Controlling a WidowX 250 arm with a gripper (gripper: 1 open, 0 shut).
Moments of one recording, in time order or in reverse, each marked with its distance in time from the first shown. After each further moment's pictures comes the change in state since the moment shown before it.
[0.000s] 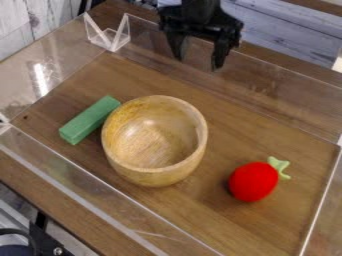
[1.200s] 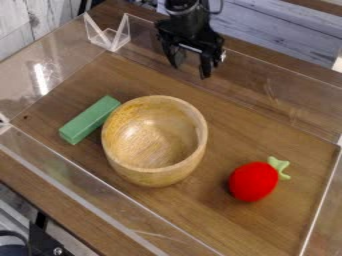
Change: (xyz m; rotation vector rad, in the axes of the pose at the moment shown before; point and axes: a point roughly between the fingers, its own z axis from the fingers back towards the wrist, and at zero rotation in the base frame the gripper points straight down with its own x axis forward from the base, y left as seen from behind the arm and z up) arm 0.005 0.026 -0.057 -0.049 -0.017 -0.123
